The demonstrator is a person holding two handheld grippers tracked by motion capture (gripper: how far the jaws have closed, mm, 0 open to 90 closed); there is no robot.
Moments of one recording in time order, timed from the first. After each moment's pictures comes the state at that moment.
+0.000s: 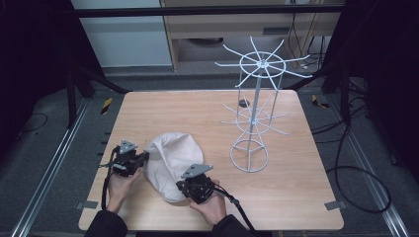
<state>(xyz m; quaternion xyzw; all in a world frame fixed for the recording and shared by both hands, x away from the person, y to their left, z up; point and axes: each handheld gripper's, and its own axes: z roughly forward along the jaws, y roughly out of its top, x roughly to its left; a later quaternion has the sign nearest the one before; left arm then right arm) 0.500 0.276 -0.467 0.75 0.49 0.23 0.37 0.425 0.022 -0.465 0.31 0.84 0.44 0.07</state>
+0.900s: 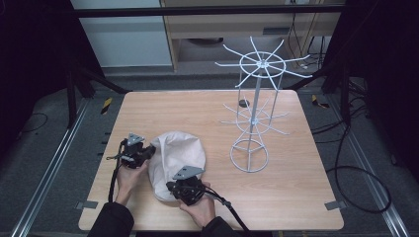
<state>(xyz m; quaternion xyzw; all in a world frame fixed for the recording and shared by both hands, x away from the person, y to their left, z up) 0.525 0.264 -0.472 0.75 0.50 0.22 0.38 0.423 0.046 -0.471 0.31 0.82 0.47 0.07</state>
